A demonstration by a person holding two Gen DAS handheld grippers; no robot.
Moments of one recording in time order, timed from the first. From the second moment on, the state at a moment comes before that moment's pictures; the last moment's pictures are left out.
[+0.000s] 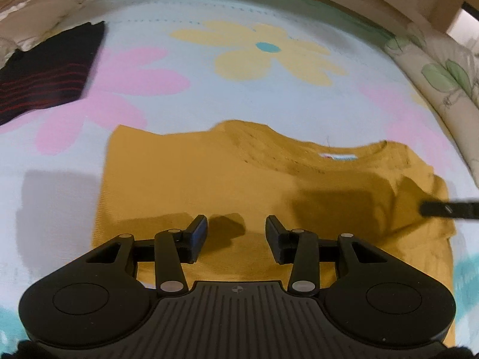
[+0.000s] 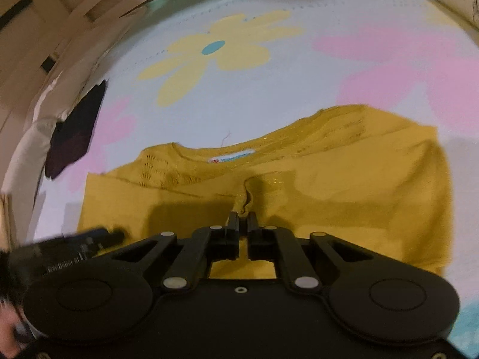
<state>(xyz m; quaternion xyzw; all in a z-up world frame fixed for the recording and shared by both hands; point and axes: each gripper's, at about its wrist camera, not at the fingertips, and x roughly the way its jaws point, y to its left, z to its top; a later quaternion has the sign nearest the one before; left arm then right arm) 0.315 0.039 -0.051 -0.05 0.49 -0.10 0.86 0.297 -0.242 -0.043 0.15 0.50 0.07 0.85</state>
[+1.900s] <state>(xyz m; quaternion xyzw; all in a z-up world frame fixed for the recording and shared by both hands) 0.331 0.068 -0.074 -0.04 0.51 -0.08 0.85 0.297 -0.347 -0.069 0.09 0.47 -0.10 0.87</state>
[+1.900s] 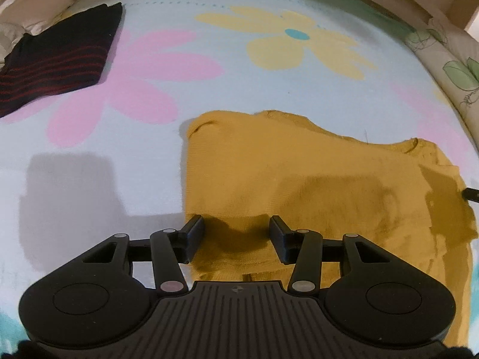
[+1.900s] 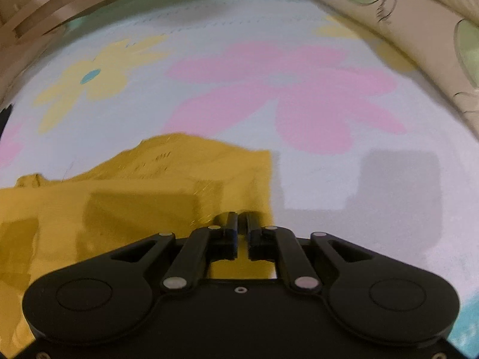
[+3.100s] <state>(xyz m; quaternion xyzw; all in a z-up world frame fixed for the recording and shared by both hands) 0.398 0.121 -0.054 -0.15 0.44 -0.02 0.88 0.297 -0.259 -0.078 0.03 0.49 0.04 0.87</state>
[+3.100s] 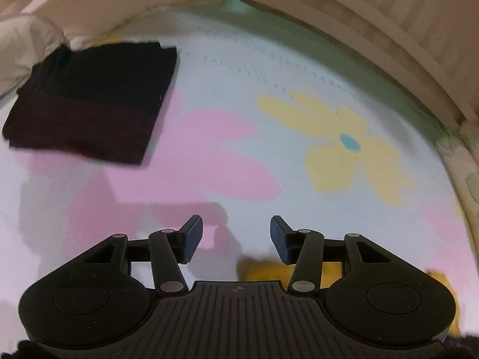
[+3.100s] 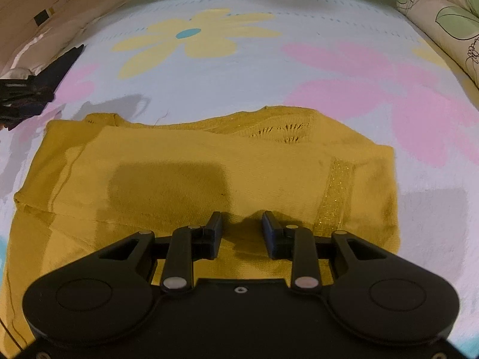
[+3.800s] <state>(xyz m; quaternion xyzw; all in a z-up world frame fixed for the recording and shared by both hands) 0.285 0.065 -0.096 -0.03 0.39 -0.08 0.92 0.376 -0.058 -0.020 -0.11 0.38 0.27 0.88</state>
